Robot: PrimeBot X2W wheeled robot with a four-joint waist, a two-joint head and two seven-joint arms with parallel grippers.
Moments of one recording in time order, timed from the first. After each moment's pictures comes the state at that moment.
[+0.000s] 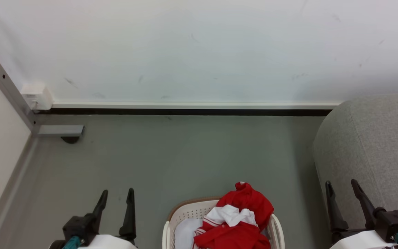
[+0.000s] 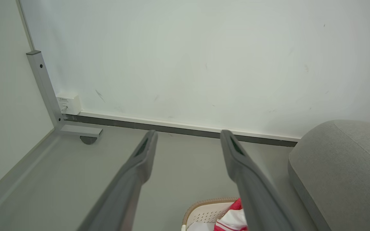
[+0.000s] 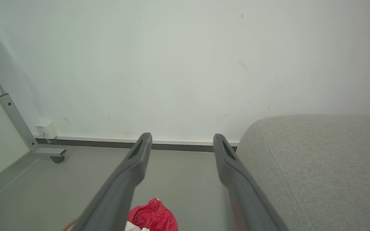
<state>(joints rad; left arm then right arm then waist) -0.11 0.05 -0.09 0.32 -0.19 -0.02 -0.26 -0.14 -0.06 0.03 0.37 0.21 0.13 -0.26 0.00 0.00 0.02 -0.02</state>
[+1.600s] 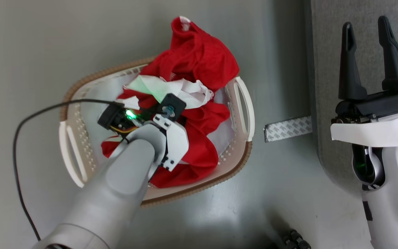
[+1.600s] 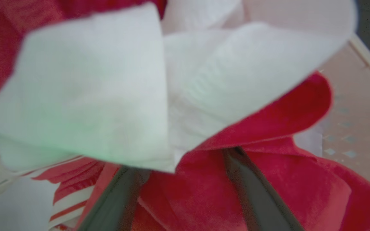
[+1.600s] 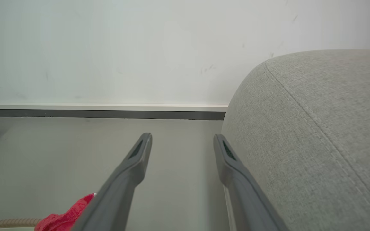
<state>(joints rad) -0.95 0.06 -0.66 0.97 -0.05 -0.01 0.05 -0.63 -0.05 0.10 0.14 0.31 0.13 -0.26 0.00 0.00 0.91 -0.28</state>
